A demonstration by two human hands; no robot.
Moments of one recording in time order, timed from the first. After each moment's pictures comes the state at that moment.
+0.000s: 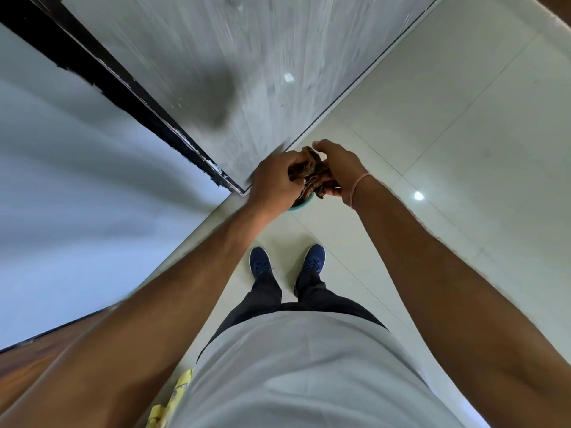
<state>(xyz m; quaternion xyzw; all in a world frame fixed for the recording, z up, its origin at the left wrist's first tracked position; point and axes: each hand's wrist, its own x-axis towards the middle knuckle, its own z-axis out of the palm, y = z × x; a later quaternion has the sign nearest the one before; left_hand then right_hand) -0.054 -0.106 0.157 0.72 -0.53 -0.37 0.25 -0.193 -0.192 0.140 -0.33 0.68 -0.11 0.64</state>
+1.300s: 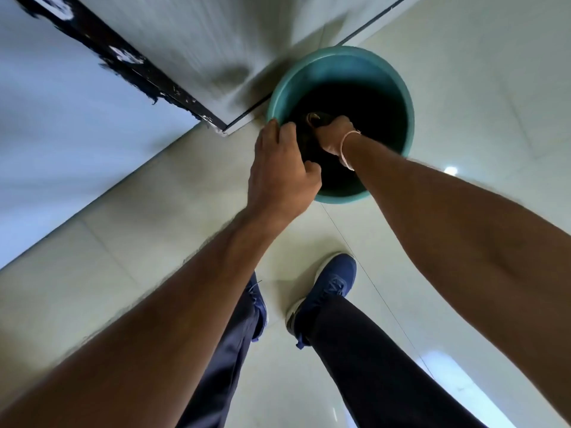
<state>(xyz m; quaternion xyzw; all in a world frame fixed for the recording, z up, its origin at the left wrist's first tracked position) 0.000 -0.149 -0.382 0.83 -0.37 -0.38 0.15 -0.076 -0.288 -0.497 -0.55 0.67 0.14 0.47</state>
